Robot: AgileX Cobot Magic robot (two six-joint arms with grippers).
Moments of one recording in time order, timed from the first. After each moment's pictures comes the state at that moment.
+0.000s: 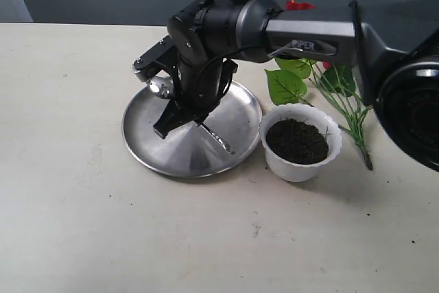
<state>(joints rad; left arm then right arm) -0.28 0.00 0.00 0.04 0.25 0.11 0.90 2.24 -1.76 -0.15 0.90 -0.05</state>
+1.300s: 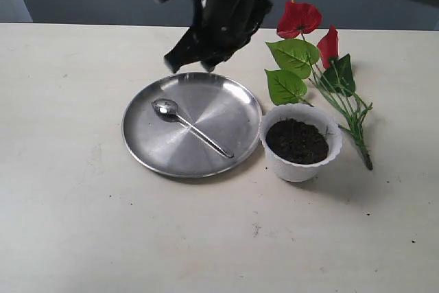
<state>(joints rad) -0.28 0.00 0.00 0.04 0.25 0.11 0.84 2.01 -1.77 -0.20 1.01 0.06</state>
